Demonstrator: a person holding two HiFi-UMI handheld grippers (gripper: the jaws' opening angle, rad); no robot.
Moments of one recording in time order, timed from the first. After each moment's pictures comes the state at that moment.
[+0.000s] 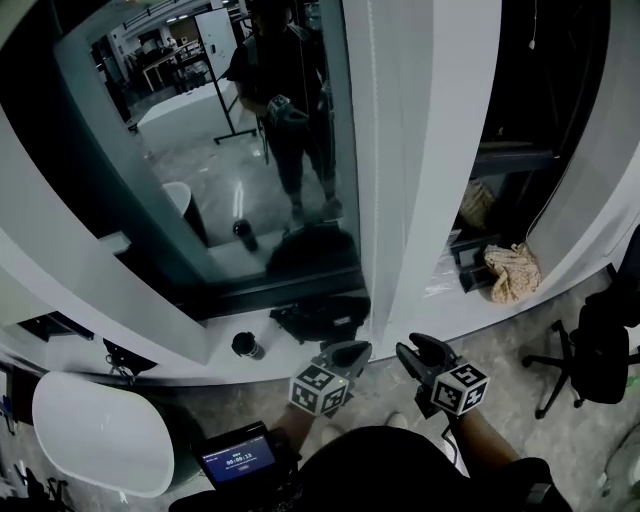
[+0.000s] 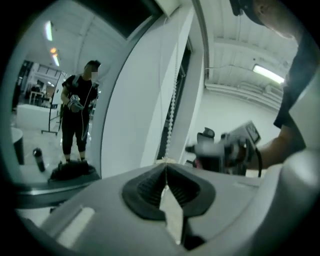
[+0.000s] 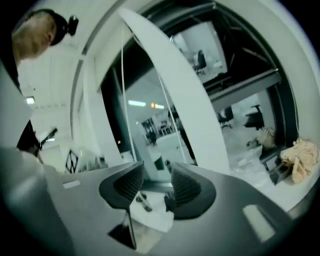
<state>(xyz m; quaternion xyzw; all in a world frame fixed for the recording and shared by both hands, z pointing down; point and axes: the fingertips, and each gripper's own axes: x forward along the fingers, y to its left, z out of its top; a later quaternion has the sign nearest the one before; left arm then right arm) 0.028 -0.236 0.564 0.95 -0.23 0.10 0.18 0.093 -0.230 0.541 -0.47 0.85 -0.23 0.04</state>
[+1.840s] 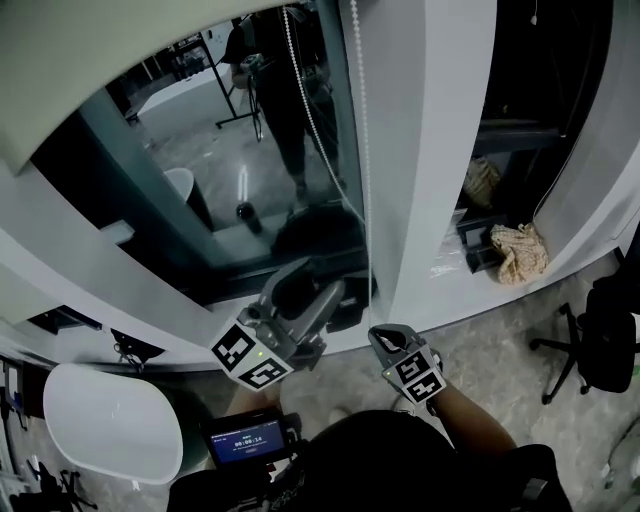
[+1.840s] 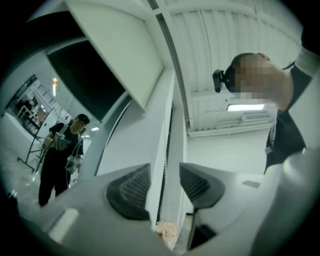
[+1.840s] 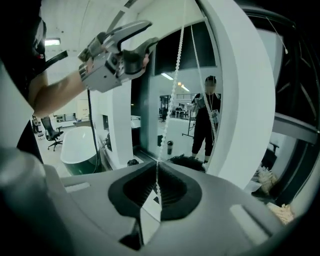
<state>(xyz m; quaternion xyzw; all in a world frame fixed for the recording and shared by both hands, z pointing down) -0.024 -0.260 0.292 0.96 -0.20 -0.18 0.03 0.009 -0.237 0.578 -0.41 0.88 -0.08 -0.21</state>
